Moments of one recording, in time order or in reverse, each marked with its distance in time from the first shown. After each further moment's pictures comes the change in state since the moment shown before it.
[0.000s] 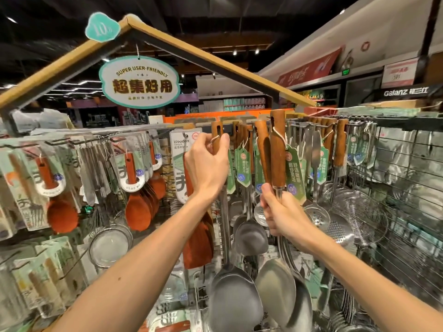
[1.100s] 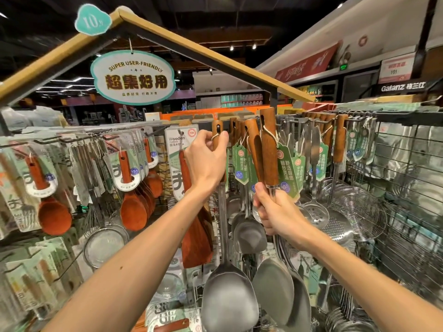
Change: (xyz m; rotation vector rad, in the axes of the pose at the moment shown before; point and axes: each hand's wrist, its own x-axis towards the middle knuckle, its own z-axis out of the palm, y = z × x) left_hand 0.008 -0.006 0.009 -0.020 -0.070 -0.023; right_hand 0.006 0.001 0.004 0.028 -0.053 0.019
